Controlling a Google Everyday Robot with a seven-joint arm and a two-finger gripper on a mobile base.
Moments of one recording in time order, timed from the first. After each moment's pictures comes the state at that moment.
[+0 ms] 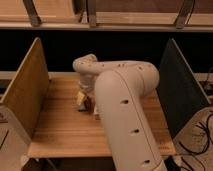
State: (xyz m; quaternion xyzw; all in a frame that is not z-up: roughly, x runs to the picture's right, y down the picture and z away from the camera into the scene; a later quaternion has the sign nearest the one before) arm -0.106 0.066 0.896 -0.38 0.12 0.34 0.85
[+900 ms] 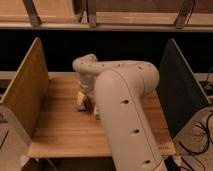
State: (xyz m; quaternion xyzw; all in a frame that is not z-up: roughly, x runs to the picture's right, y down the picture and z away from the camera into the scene) arm -0.115 0.052 0.890 -0.36 0.11 0.32 0.87
